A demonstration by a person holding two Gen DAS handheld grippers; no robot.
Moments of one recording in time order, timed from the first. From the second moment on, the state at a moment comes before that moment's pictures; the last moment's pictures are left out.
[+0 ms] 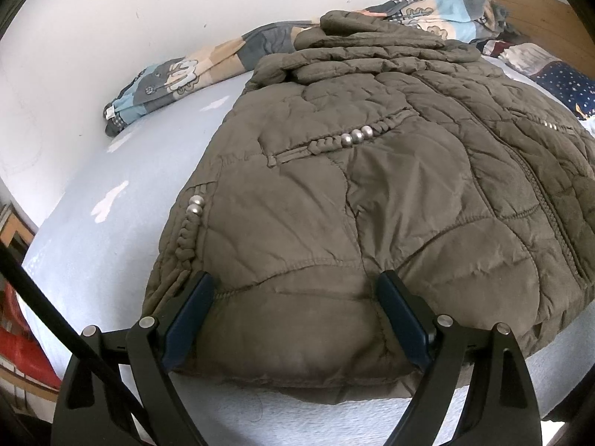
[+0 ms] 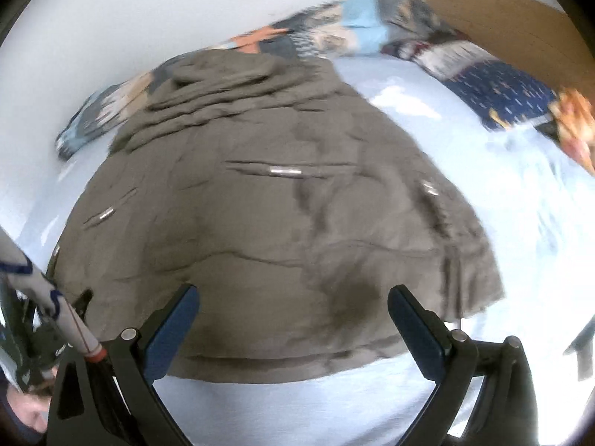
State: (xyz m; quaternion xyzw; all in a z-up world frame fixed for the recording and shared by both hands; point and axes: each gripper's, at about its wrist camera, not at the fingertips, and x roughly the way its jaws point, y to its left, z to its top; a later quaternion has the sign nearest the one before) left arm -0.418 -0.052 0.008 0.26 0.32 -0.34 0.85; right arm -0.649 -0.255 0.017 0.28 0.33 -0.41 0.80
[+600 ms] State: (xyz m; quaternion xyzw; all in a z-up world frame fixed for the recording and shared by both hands) left arm -0.422 -0.041 0.033 0.25 0.30 -0.38 0.84; right arm -0.623 -0.230 0.018 0.19 0.37 -0.40 0.82
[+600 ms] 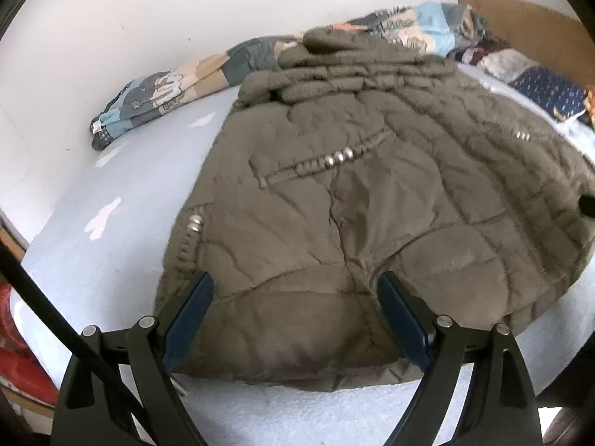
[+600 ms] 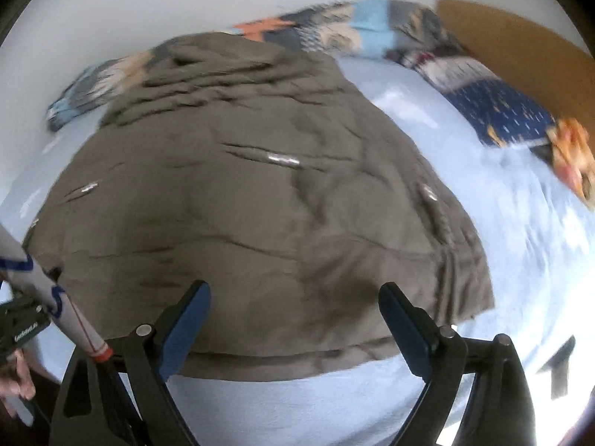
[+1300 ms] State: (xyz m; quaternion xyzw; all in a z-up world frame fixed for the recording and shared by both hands) left arm -0.341 0.046 0.040 0.08 0.46 -0.27 0.84; right arm -0.713 -0.296 0.036 0.37 0.24 -0.44 0.79
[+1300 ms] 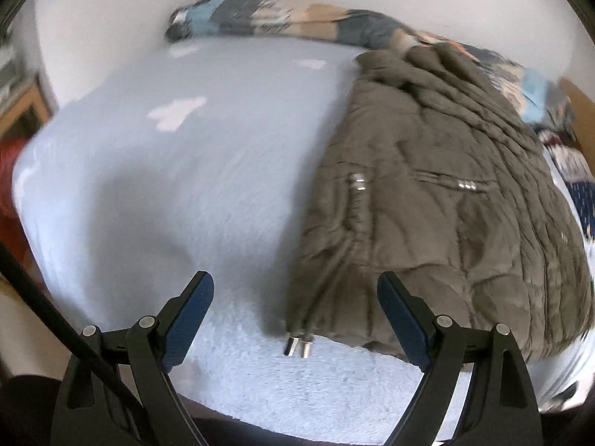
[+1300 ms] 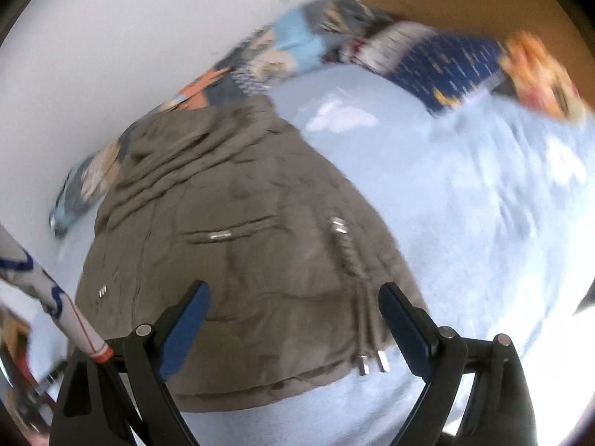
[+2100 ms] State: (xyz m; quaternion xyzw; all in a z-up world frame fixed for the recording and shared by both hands) left arm -0.358 0.028 0.028 0.05 0.49 -0.36 0.79; right arm -0.775 -0.317 0.013 0.46 0.19 -0.49 0.71
